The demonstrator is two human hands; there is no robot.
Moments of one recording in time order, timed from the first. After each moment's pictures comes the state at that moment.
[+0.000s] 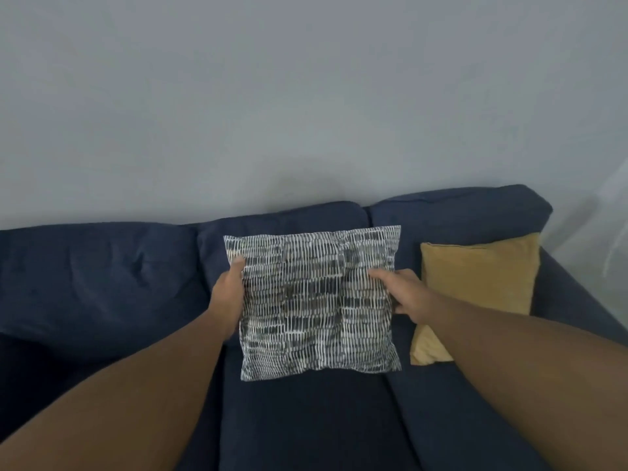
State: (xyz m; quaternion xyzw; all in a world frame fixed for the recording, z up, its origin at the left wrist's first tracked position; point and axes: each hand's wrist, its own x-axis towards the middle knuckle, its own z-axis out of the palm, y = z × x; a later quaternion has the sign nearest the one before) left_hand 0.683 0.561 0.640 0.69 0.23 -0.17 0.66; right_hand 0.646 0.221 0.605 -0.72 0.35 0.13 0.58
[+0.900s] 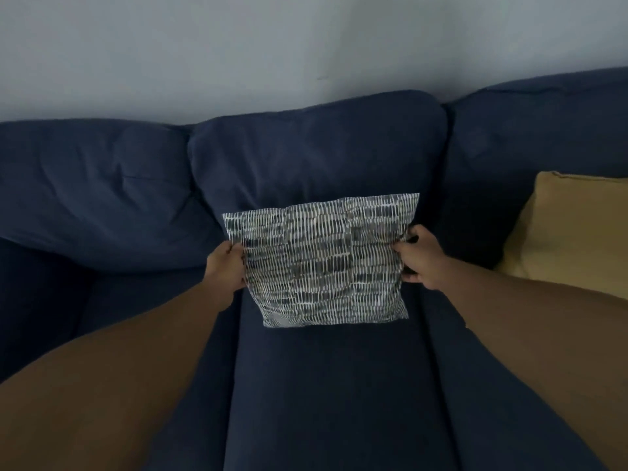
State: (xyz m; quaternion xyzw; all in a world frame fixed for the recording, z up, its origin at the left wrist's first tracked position) left_hand 0.746 0.571 0.450 0.73 0.34 -0.15 0.57; right_hand 0.747 0.225 0.420 -0.71 0.36 0.22 0.57
